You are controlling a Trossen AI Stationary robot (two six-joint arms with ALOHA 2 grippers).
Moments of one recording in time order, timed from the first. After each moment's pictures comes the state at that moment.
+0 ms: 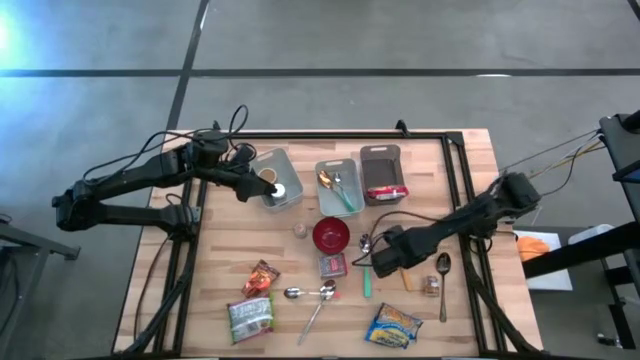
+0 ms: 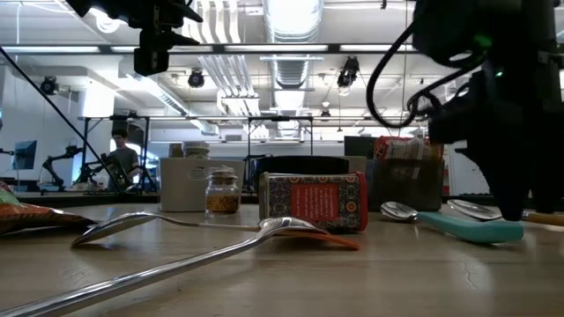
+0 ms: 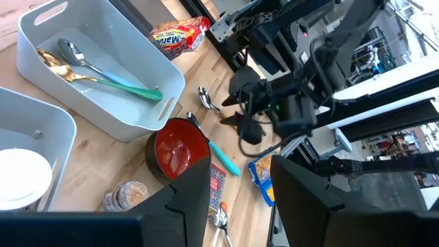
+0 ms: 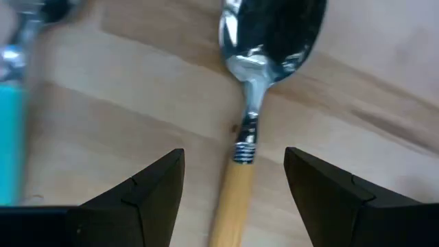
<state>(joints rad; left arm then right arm) 0.37 0.93 0.86 -0.43 0.44 -0.71 0.39 1.69 0.94 -0.88 0.03 1.61</state>
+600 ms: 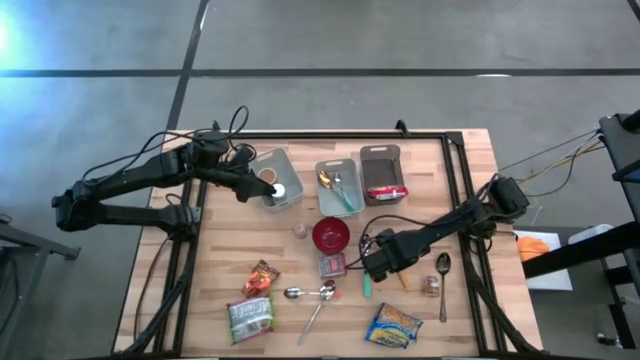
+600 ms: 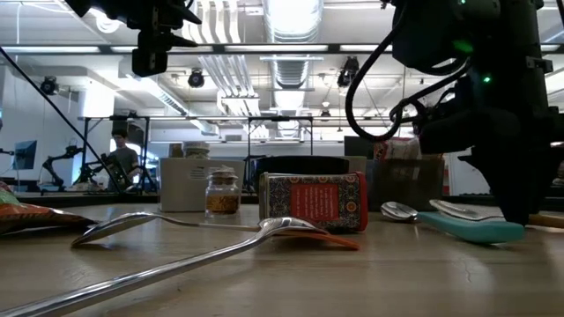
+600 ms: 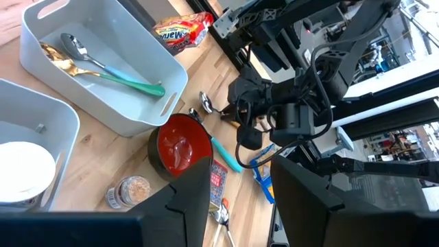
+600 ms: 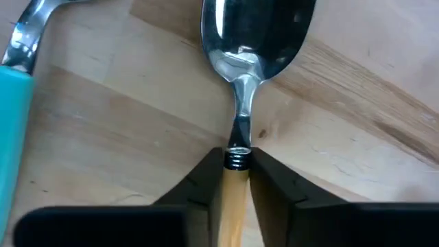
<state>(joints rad) 0.37 0.93 0.87 -0.45 0.44 -0.71 0.39 1.81 1.02 -0.90 0.00 1.51</state>
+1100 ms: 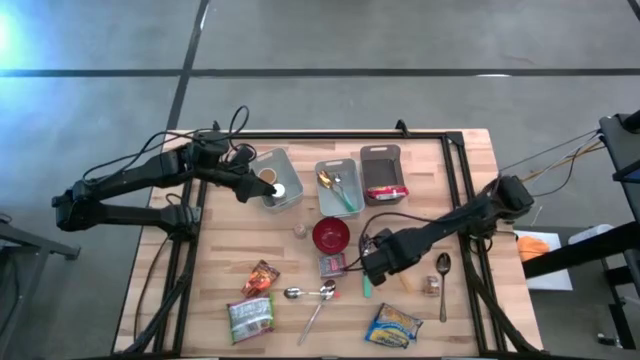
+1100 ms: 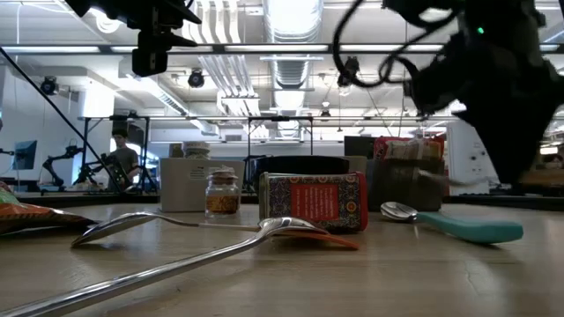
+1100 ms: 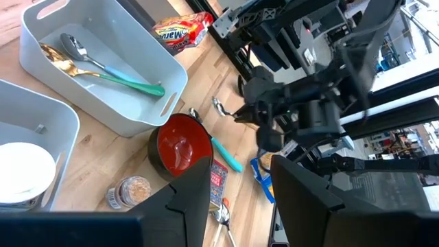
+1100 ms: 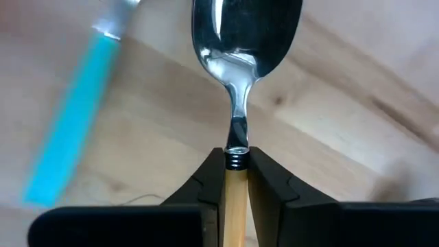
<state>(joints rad) 0.37 0.93 0.87 -0.45 0.45 -0.71 0.39 1.75 1.15 -1.03 -0.01 1.47</state>
